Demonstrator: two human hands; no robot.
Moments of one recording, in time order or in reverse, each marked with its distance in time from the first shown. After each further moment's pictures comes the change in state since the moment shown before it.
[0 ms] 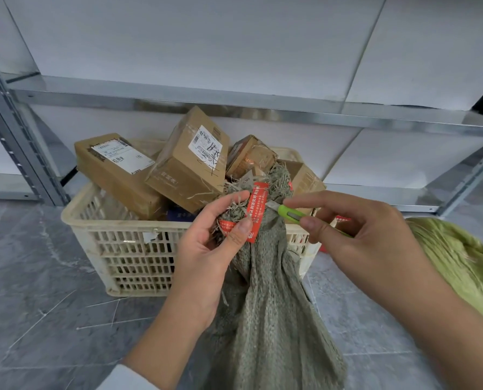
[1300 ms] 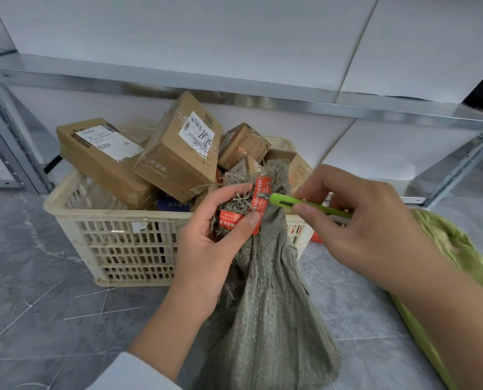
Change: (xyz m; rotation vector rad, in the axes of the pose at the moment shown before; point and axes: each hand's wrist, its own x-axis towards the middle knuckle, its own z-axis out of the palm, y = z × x) left_hand 0.006 -0.014 0.006 0.162 -0.020 0.097; right_hand 0.006 -0.012 -0.014 -0.251 -0.039 -0.095
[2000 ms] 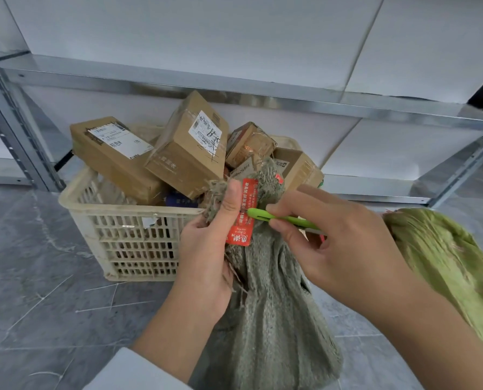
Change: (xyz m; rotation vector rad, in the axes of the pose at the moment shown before) left_hand -0.012 0.033 0.004 -0.413 0.281 -0.491; right_hand -0.017 -0.020 0.029 -0.160 0.071 -0.261
